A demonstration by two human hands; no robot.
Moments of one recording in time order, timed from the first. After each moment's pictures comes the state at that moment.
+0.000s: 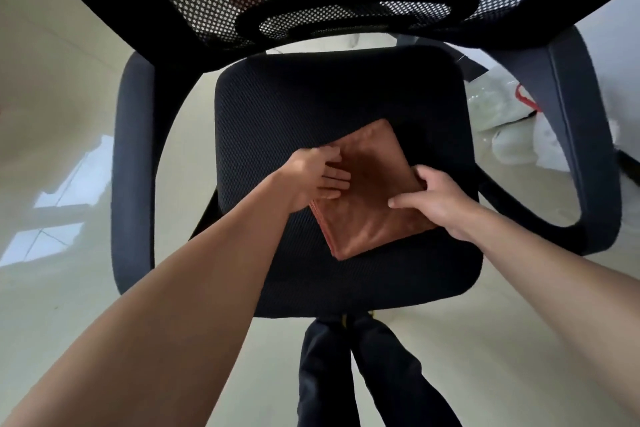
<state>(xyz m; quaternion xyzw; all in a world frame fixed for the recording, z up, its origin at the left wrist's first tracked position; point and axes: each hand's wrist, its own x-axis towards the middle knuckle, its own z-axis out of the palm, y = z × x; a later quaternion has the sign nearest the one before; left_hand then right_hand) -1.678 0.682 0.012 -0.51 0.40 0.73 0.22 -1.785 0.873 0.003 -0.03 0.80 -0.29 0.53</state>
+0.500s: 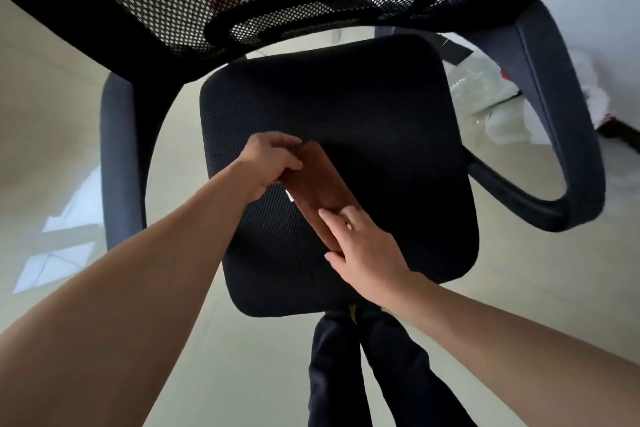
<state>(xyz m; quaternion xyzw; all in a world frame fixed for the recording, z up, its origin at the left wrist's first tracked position) -1.664 0.649 -0.001 -0.51 0.58 0.61 0.17 -1.660 0.871 0.004 -0.44 0.85 -0.11 0.28</state>
